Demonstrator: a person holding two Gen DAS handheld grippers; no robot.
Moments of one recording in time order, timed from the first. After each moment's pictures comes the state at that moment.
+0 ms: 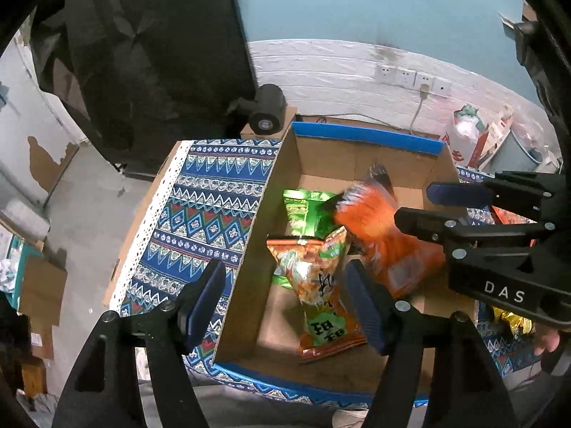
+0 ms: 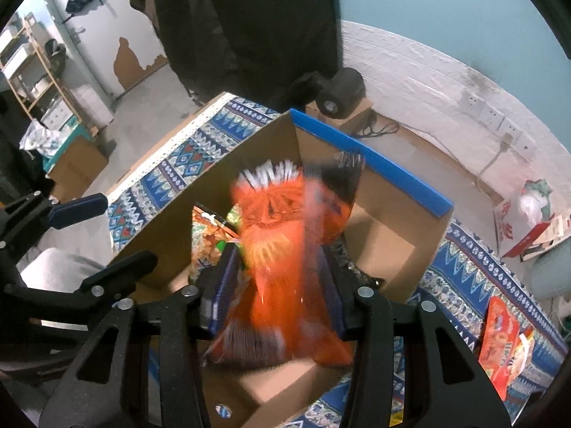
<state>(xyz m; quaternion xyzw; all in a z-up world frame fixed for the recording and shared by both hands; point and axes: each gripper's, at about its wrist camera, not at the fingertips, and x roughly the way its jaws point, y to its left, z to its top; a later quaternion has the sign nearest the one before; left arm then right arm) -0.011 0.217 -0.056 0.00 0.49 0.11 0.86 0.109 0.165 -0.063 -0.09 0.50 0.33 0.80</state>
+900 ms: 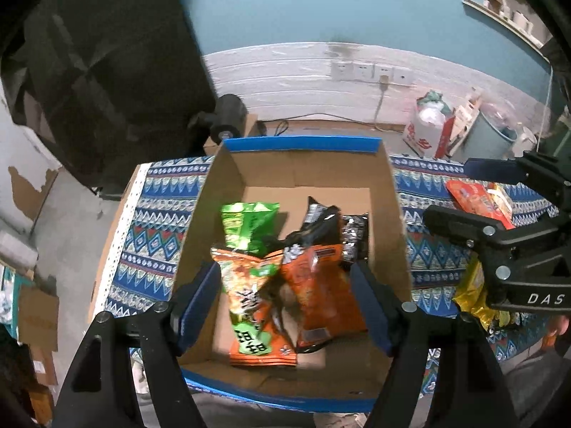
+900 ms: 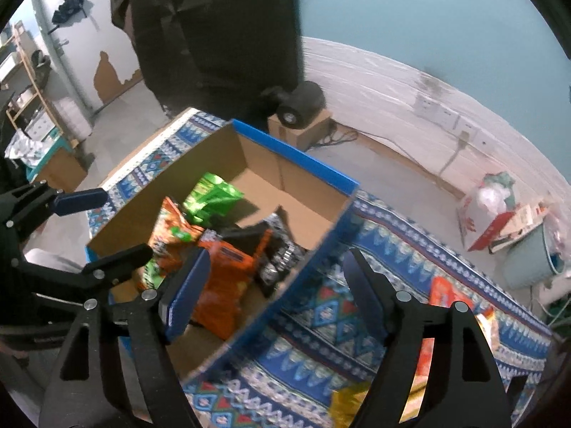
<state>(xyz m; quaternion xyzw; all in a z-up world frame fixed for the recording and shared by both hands) 0.004 0.147 -0.046 0.04 0.49 0.05 0.87 0.097 0.083 -0.037 -0.10 0.47 0.27 0.83</state>
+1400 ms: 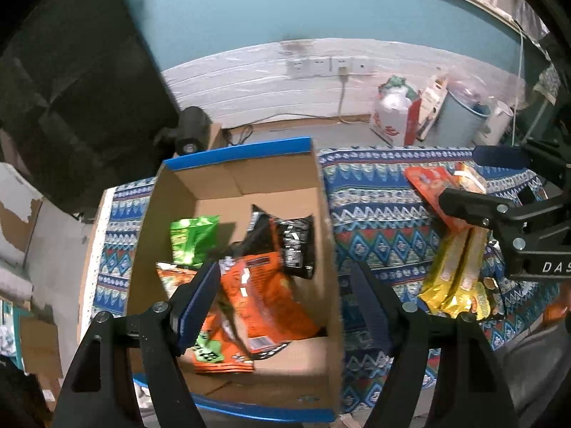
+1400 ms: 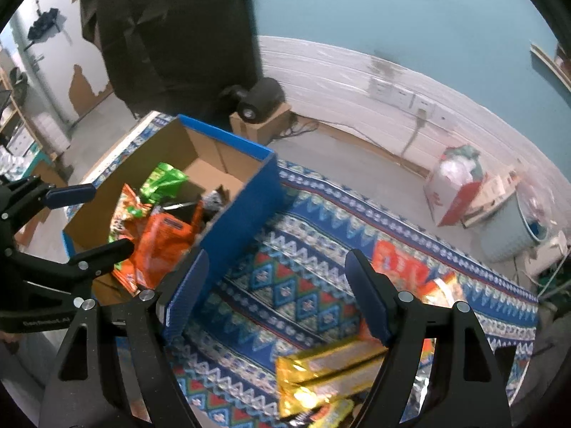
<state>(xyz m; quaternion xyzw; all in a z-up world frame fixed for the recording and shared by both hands) 0.011 0.079 -0.051 0.07 0.50 -0.01 0.86 0.086 -0.002 -0.031 -0.08 0.48 0.22 0.85</state>
